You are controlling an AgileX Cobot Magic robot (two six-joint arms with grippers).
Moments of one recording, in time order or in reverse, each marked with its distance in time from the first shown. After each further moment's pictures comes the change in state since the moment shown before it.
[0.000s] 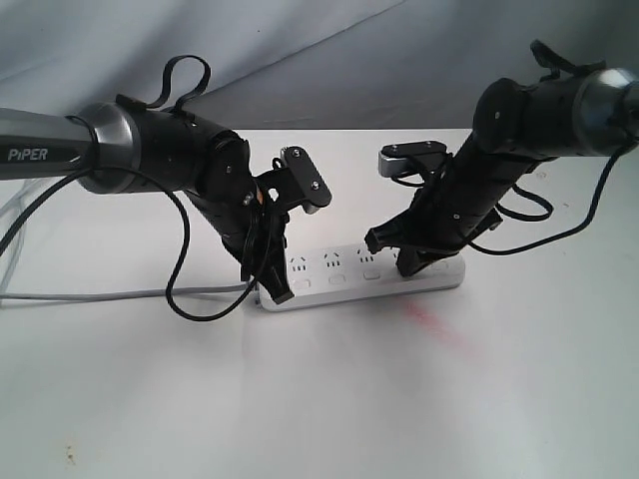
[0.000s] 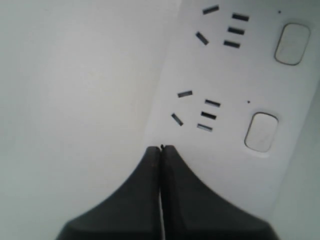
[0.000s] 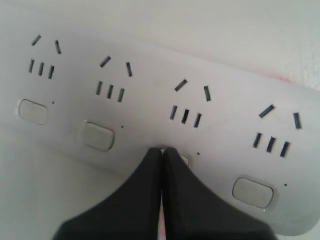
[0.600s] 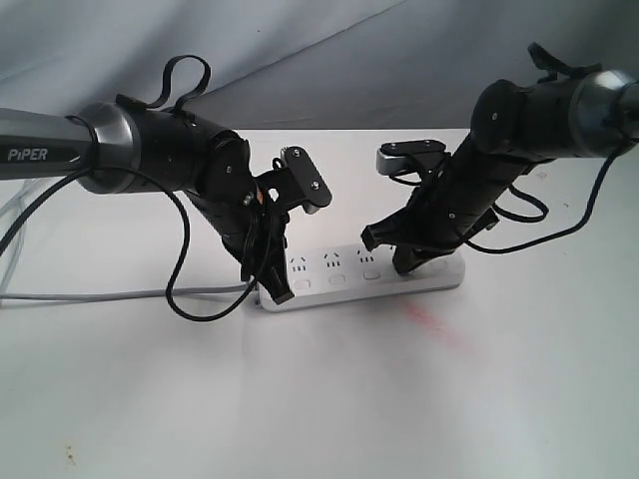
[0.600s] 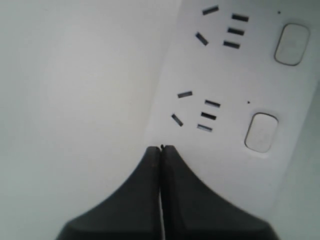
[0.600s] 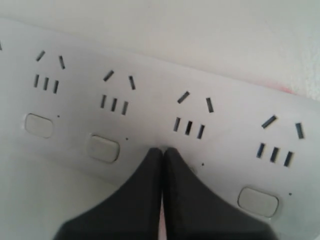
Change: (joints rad) left arm 0.000 0.000 0.000 -0.001 0.001 0.000; right arm 0.000 0.002 -0.003 0.024 -0.020 0.004
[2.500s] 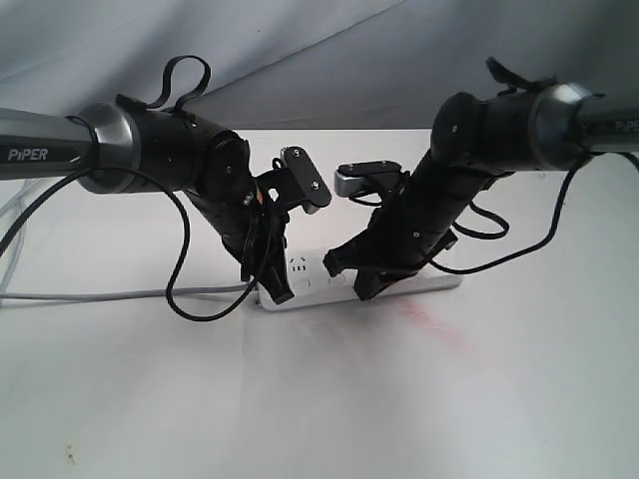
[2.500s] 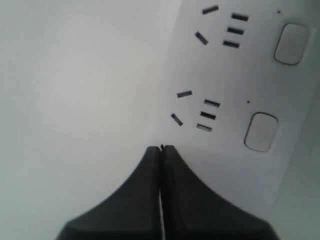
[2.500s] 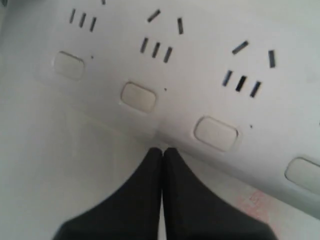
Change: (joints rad) left arm 0.000 0.000 0.000 0.000 0.000 0.000; right arm 0.091 0.033 -0.010 0.057 0.066 -0.048
